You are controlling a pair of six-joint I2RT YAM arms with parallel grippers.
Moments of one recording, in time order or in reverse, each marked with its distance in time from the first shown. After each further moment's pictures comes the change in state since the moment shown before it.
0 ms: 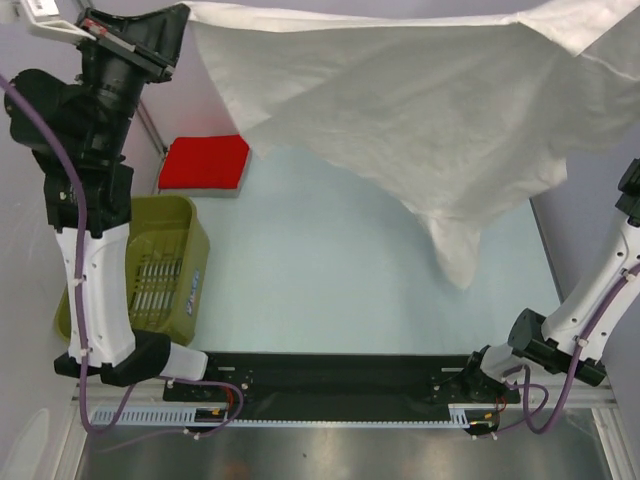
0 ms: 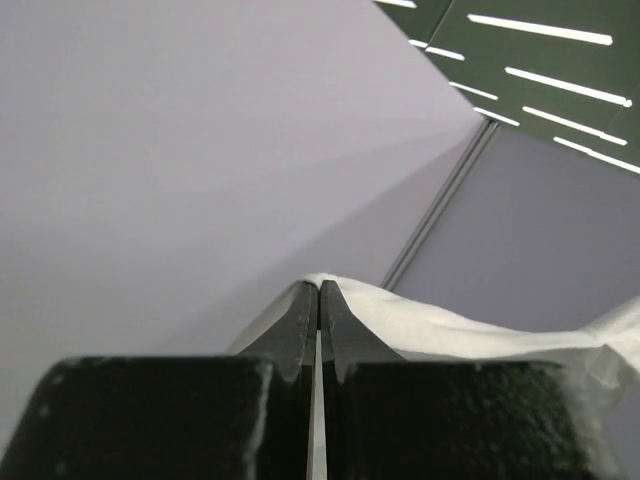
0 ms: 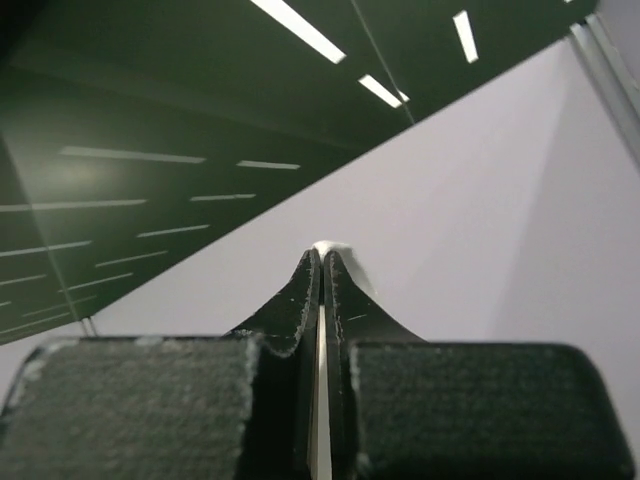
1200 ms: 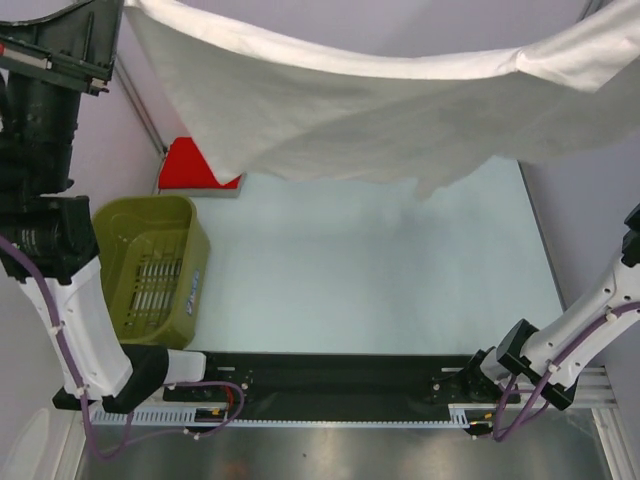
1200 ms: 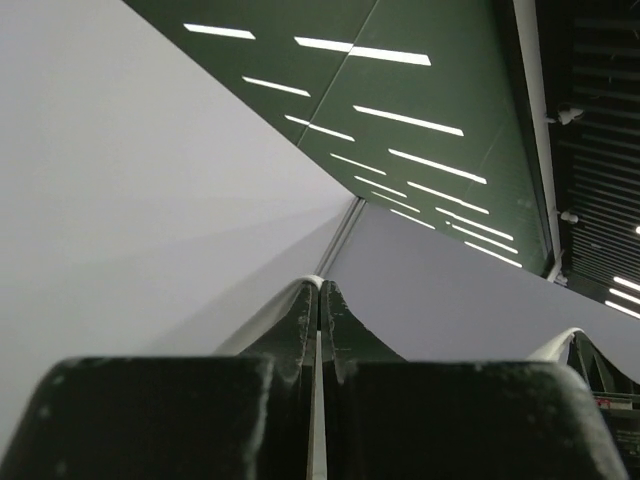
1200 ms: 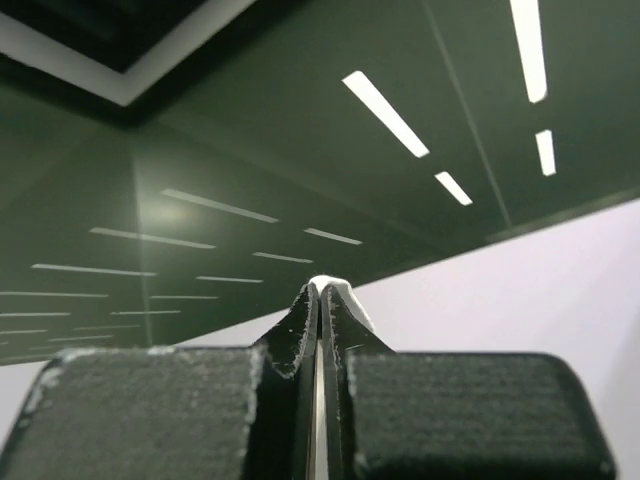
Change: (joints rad) left arm 0.113 -0.087 0.131 0.059 0.099 -0.299; right arm -0.227 -0.095 0.064 0.167 -0.135 0.270
